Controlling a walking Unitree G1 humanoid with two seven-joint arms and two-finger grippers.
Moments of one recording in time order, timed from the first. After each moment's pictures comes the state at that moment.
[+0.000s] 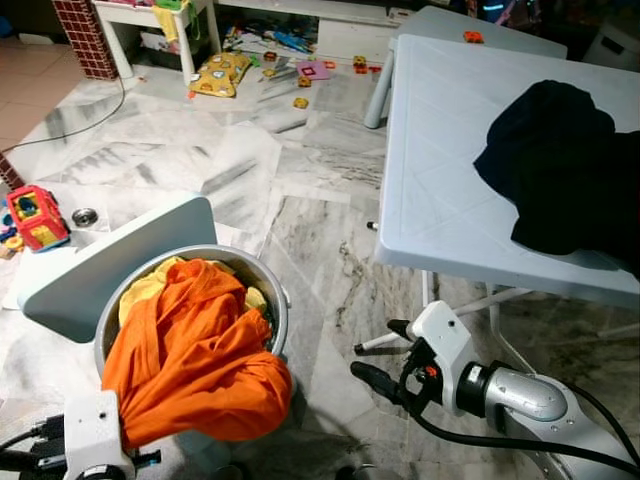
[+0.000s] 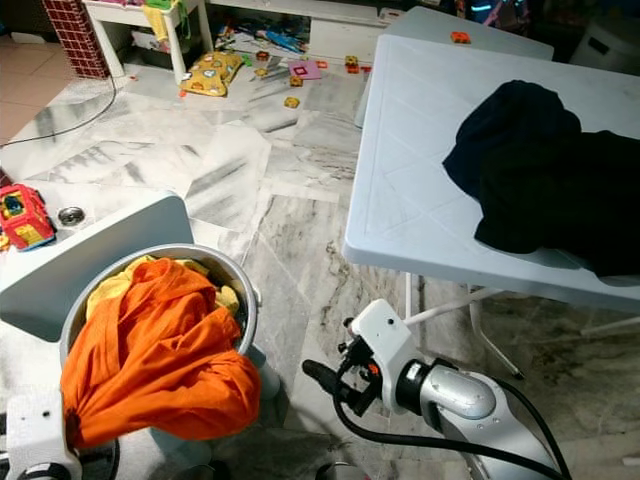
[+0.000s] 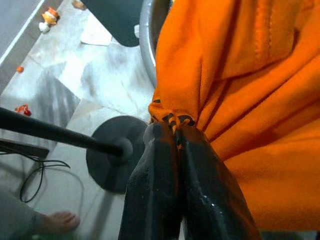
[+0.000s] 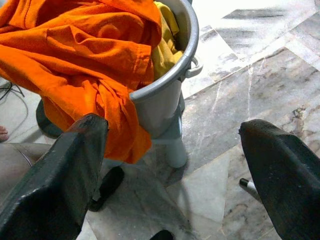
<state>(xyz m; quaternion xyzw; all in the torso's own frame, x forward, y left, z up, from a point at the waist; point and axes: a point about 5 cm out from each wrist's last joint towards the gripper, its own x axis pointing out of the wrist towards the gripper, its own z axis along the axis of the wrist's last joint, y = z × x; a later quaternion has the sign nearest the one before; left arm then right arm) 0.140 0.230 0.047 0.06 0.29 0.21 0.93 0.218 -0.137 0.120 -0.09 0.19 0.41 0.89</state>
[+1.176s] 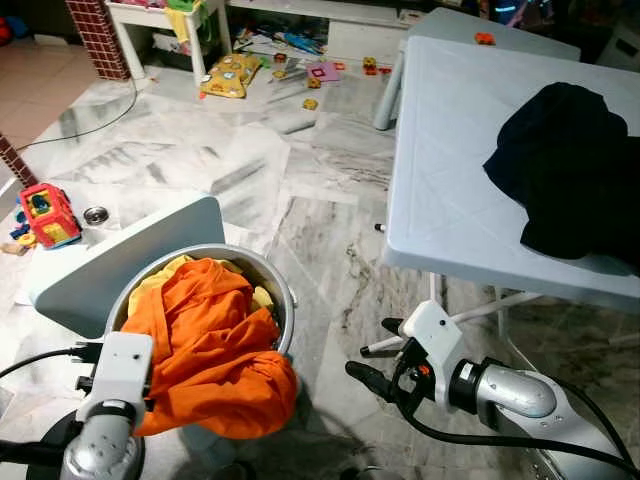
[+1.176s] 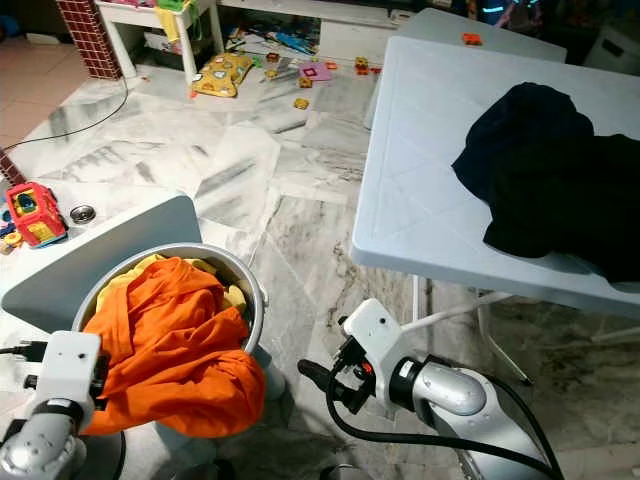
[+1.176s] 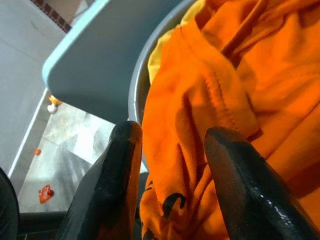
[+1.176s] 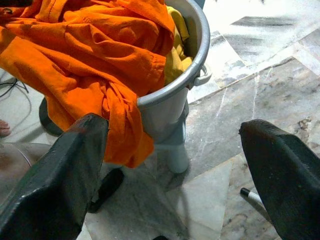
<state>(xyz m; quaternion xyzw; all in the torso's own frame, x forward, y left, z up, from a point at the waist) 0.199 0.234 0.070 0.19 0.23 0.11 0.95 0.222 -0.131 0.116 -0.10 0.18 0.41 0.89</state>
